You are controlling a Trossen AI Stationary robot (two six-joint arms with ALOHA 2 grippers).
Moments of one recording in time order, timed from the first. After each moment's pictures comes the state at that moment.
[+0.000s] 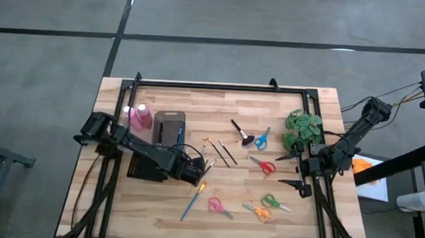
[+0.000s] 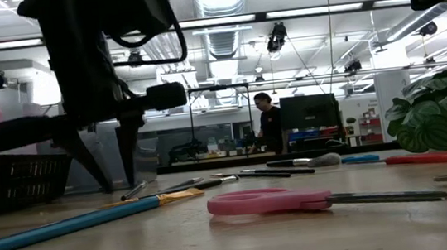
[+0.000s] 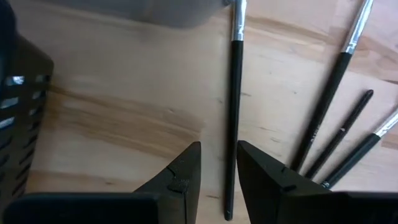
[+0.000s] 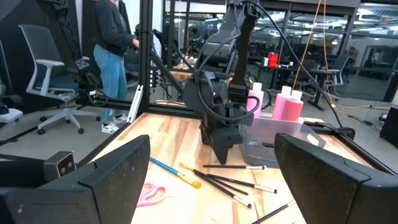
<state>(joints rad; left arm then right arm) -0.30 1.85 1.10 -0.73 -0.24 -2.09 0.83 0.48 0.14 0.40 0.70 -0.08</state>
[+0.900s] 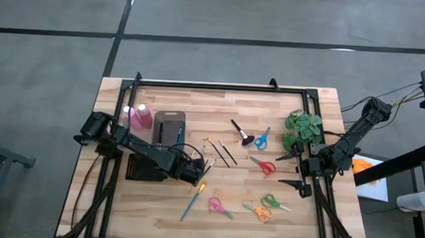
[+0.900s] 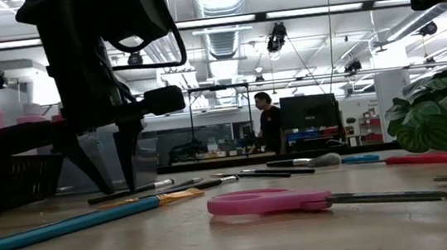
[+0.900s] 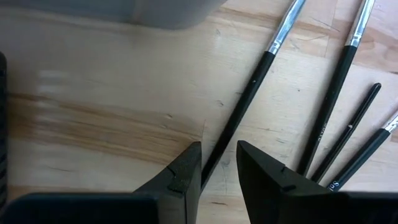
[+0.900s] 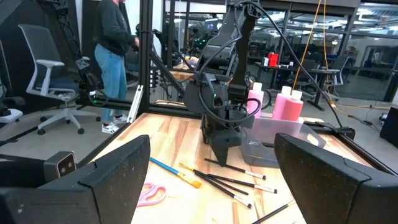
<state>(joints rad) -0.30 1.85 1.07 -0.70 -0.24 -2.03 0.83 0.48 0.14 0.40 0.70 -0.08</state>
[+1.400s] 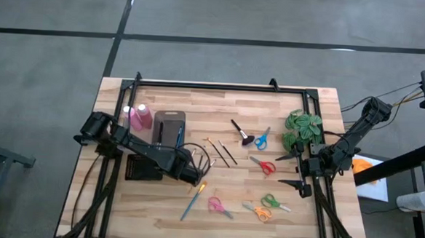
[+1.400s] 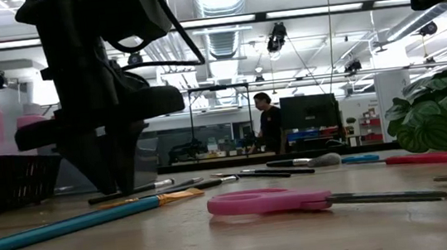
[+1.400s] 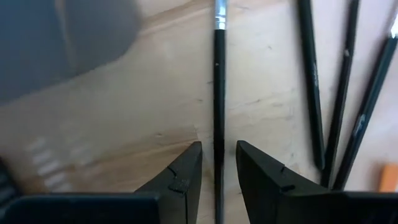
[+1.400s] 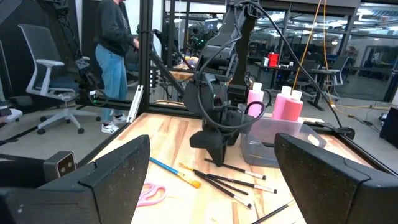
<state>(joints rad) -0.30 1.85 1.07 -0.70 -0.22 -1.51 0.83 0.48 0.14 0.40 0.70 -0.08</state>
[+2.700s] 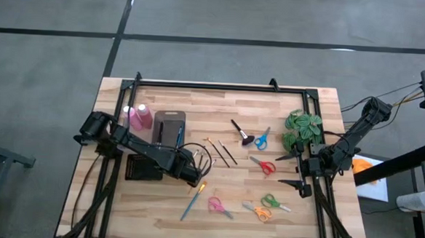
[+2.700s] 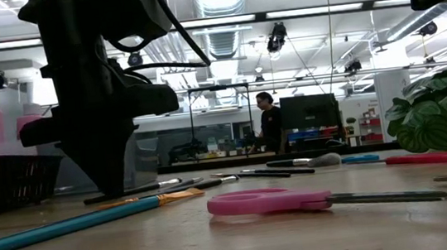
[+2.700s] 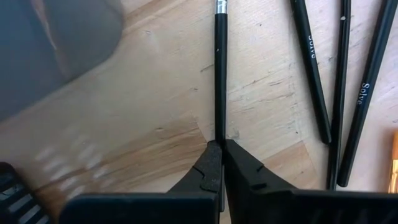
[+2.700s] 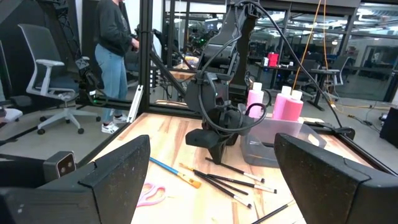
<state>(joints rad) -0.30 1.85 1.07 -0.71 -0.16 -1.40 0.83 0.48 0.14 0.40 0.70 -0.08</state>
